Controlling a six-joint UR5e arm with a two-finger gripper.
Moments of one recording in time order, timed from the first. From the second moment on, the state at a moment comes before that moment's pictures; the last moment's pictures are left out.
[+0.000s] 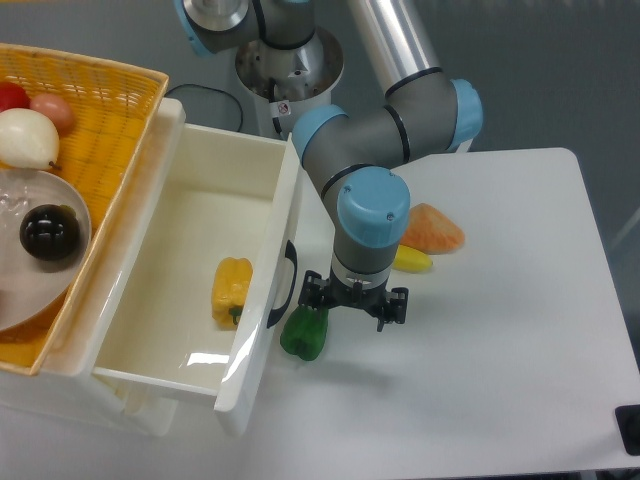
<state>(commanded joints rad) 2.45 -2.00 -1.53 -1.14 1.47 0.59</state>
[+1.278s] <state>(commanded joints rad) 2.41 -1.97 -1.54 -1.16 1.42 0.58</state>
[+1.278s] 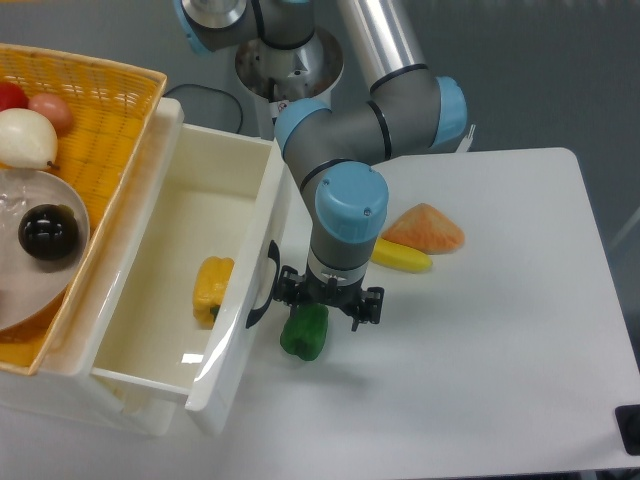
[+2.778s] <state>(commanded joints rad) 2.36 -1.93 -1.58 -1.18 1.38 0.58</state>
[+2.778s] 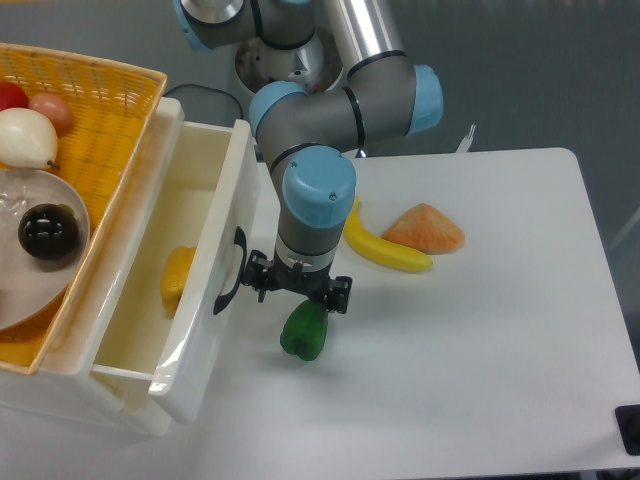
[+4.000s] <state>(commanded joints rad) 2.29 -1.93 -1.58 -1.18 1.36 0.58</state>
